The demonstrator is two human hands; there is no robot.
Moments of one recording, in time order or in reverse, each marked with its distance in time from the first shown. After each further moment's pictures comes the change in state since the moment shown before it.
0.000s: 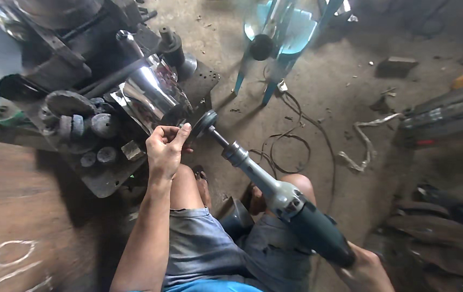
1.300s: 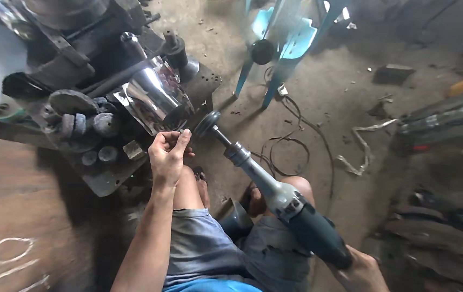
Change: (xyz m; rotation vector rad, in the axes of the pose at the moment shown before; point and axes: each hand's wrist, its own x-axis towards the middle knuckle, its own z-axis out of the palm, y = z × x) left_hand -0.016 -0.008 -0.005 -0.060 0.011 0.038; right_hand -0.001 -0.005 0.002 -0.005 0.016 0.016
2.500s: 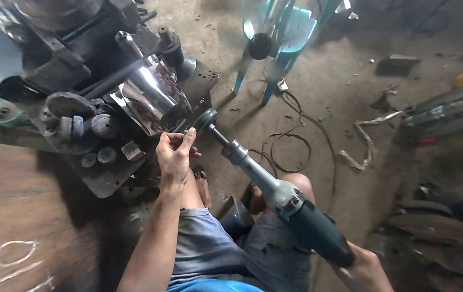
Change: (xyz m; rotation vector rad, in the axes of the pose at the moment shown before) left_hand -0.001 -0.005 0.028 -0.108 0.066 -0.090; right_hand 0.001 0.004 0.001 -0.008 -0.027 0.011
